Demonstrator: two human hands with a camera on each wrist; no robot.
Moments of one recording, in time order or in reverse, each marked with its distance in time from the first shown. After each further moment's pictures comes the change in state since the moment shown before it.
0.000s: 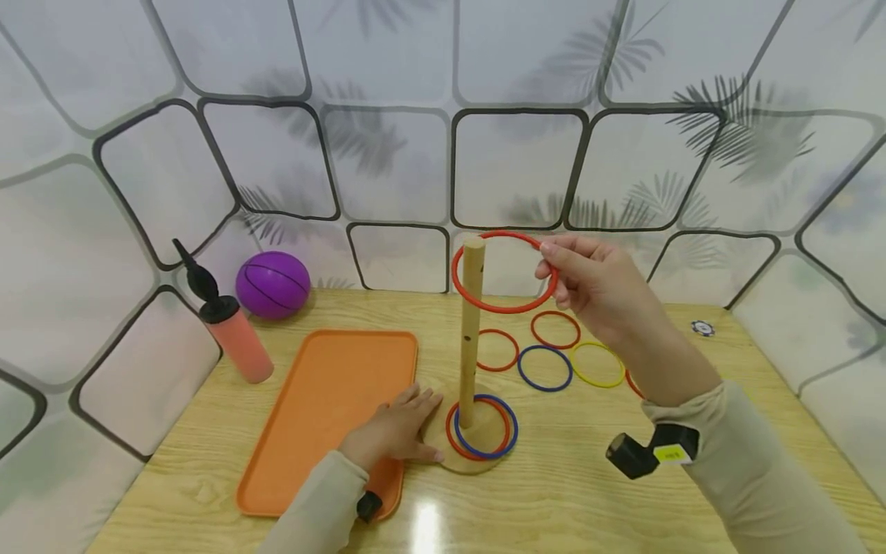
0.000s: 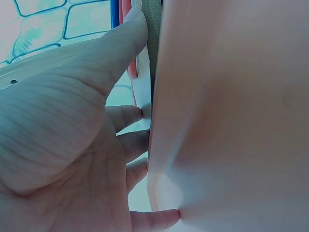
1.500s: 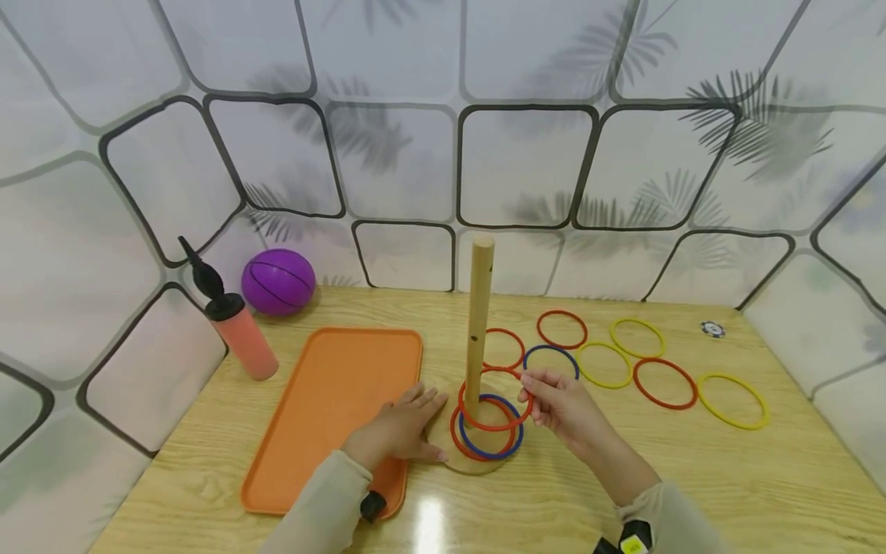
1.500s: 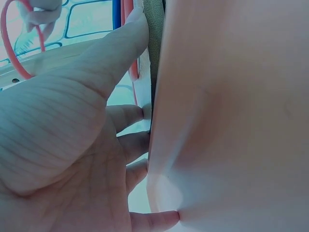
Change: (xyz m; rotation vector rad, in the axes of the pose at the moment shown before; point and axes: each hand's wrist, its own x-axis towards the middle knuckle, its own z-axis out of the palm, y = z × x) left_hand 0.002 -0.002 0.000 0.021 -0.014 -0.010; right_hand -0.038 0.165 -0.054 0.011 0.081 0.338
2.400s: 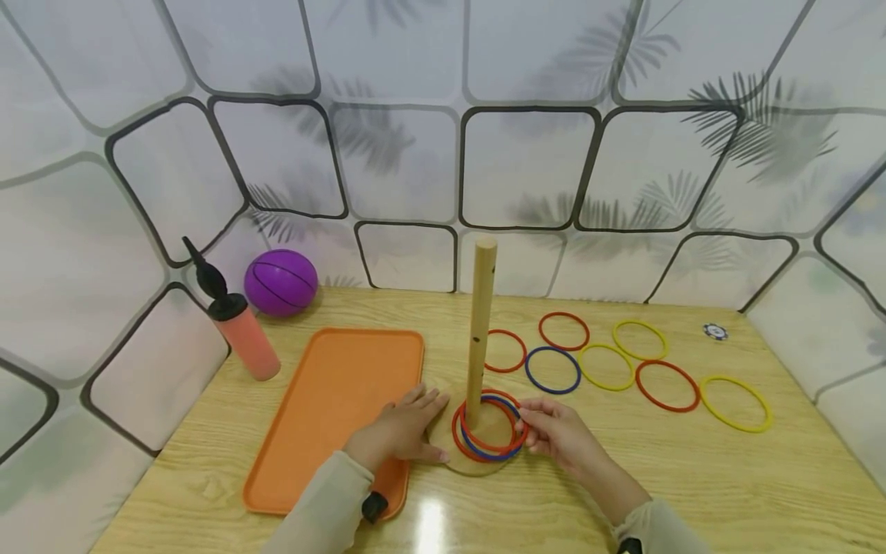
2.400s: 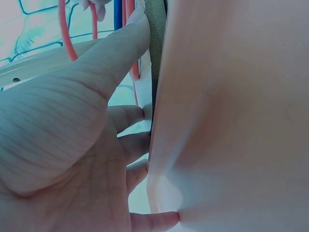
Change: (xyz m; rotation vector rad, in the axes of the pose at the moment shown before) left_hand 0.000 -0.001 0.001 0.002 0.001 -0.002; right_hand 0.002 0.047 -0.018 -0.108 0.000 0.075
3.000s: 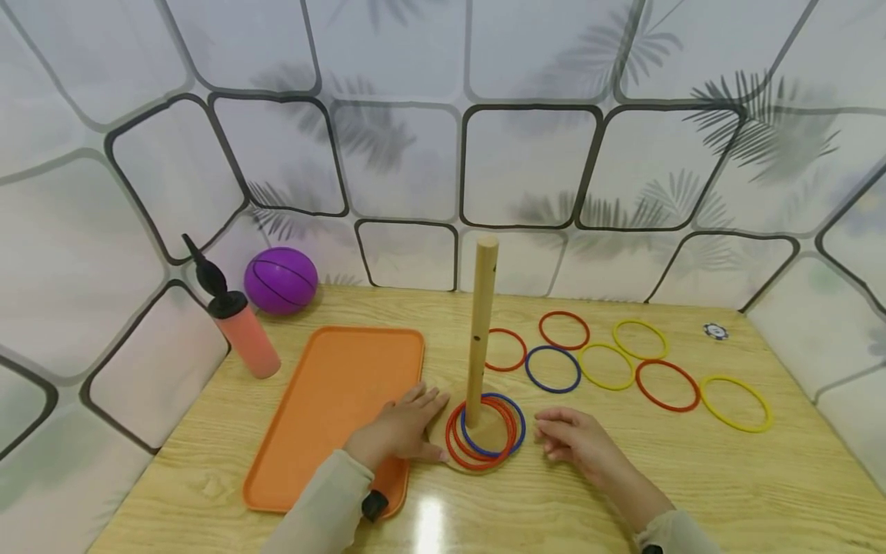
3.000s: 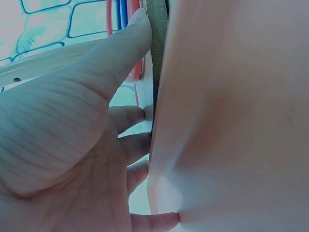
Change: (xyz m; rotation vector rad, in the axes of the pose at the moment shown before) left_hand -0.002 0.003 -0.002 -0.012 0.007 -0.003; right_hand -0.007 0.011 -0.030 -0.101 0.045 0.026
